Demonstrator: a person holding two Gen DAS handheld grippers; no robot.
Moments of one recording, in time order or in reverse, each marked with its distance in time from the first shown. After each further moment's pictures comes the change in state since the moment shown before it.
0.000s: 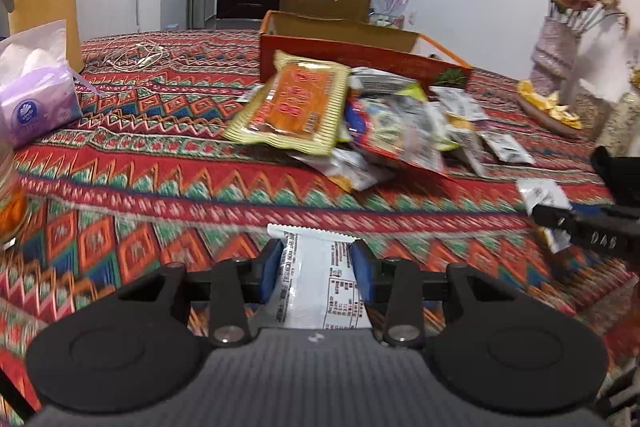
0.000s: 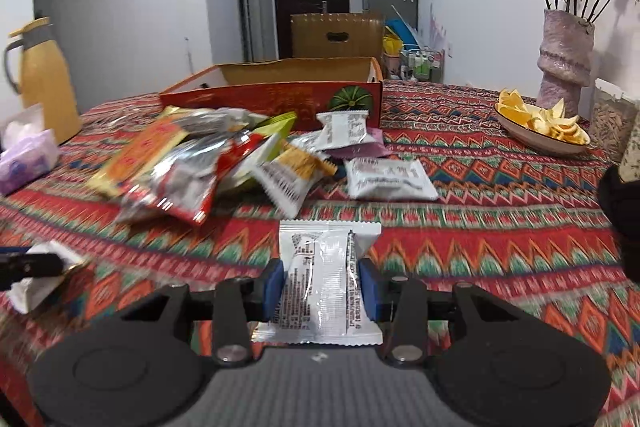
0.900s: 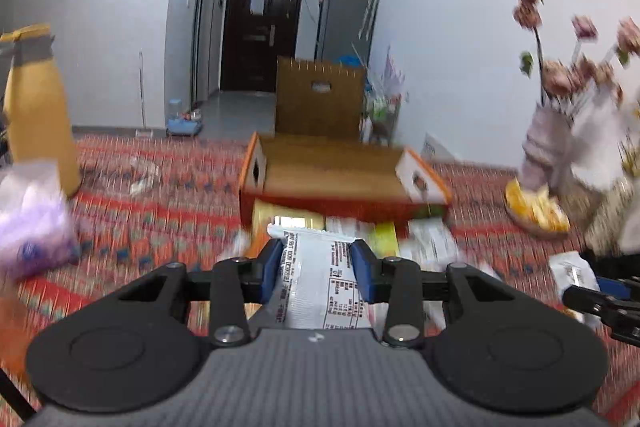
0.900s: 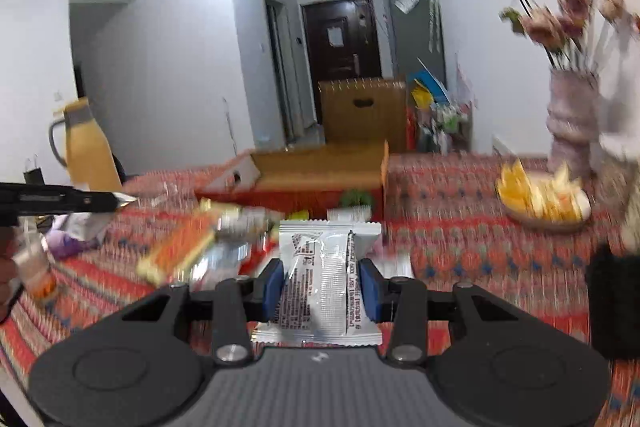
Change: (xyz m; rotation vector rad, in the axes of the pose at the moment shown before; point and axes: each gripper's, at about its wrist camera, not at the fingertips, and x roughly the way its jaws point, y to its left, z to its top) left arm -0.018 -0.036 0.127 0.007 -0.242 0.025; right arm -0.054 -0.052 0.074 0.013 -0.192 0.150
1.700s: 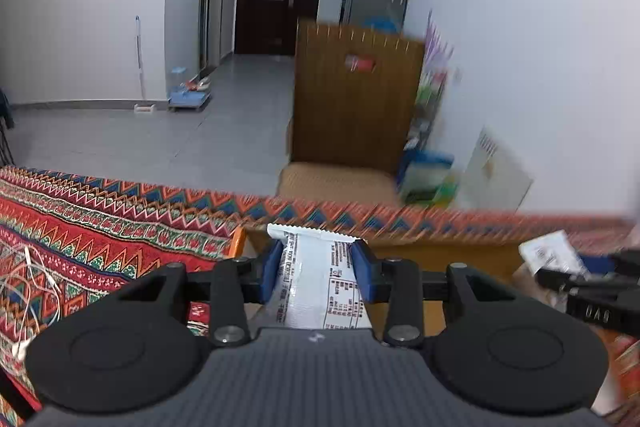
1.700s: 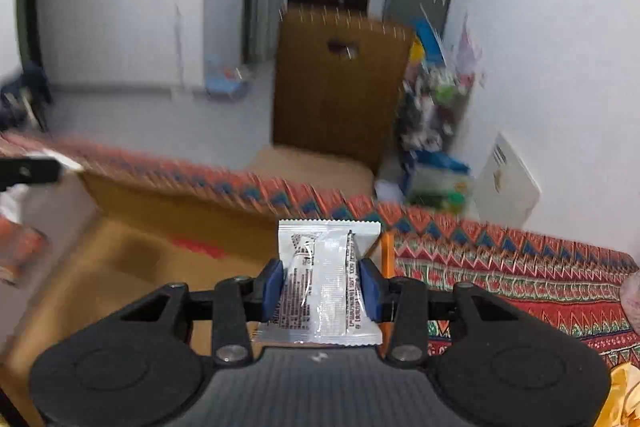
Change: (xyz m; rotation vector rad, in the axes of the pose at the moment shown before) left arm 0.377 0.050 0.133 -0.003 0.167 0.084; right arm 0.435 -0.052 0.165 -0.151 0.307 -0.201
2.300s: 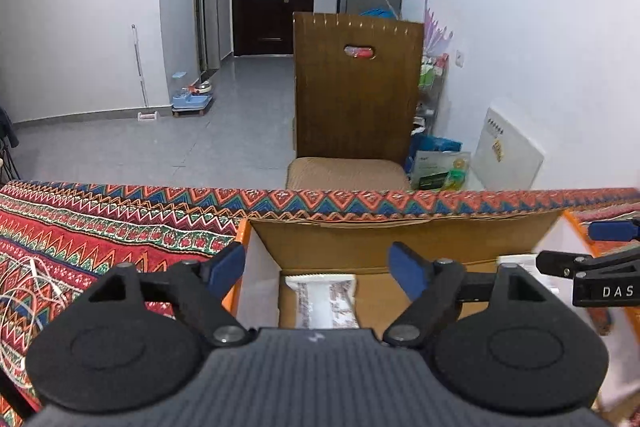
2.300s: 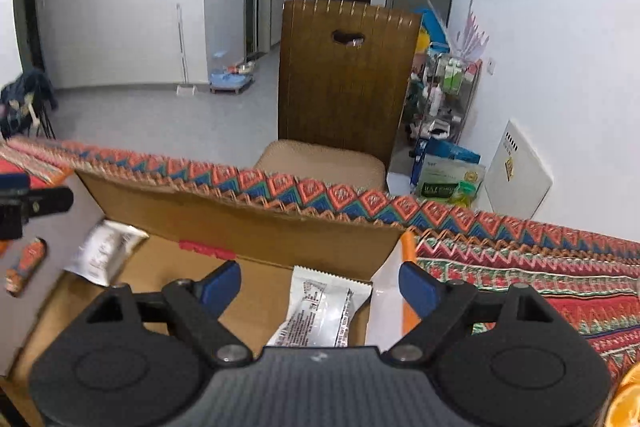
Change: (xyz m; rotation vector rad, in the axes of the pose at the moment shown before) left arm -0.012 -0.005 -0.007 0.048 -0.002 0.000; right arm -0.010 0.001 0.003 0.034 -0.022 0.053
